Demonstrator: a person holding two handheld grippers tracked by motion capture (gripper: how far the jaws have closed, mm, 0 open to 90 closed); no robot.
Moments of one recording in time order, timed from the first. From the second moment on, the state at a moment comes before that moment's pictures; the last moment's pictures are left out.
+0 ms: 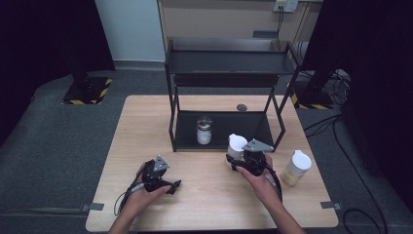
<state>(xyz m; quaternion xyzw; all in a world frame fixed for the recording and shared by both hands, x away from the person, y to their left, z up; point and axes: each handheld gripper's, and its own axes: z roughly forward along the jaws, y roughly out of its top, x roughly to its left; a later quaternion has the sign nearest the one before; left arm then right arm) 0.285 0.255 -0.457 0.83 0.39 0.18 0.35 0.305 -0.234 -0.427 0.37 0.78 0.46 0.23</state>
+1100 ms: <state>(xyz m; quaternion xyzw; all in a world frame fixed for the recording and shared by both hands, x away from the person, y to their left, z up) 0.286 0.255 -0.457 0.83 0.39 0.18 0.36 0.337 -0.192 -0.409 0.41 0.75 0.45 0.26</state>
